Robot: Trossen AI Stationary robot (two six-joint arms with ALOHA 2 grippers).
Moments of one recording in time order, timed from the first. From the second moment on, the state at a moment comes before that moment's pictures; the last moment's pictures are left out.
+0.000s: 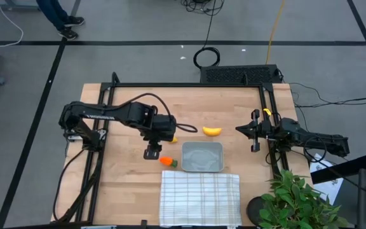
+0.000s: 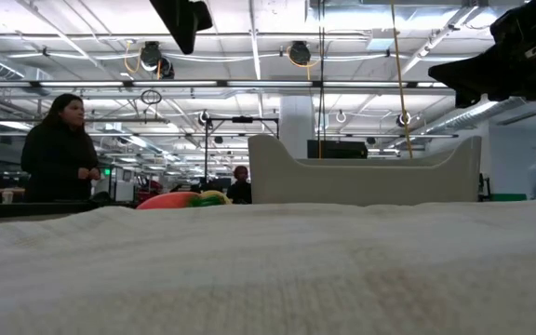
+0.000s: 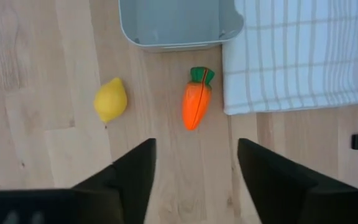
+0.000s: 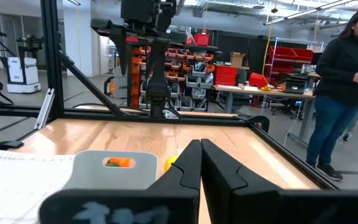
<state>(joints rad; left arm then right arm) -0.08 1.68 1.72 -1.33 0.10 -0.01 -0.12 0.00 0.02 0.08 -0.05 -0.06</state>
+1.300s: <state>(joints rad) -0.09 1.68 1.29 -0.81 0.14 0.08 -0.12 0.00 0.02 0.08 -0.05 -0.06</state>
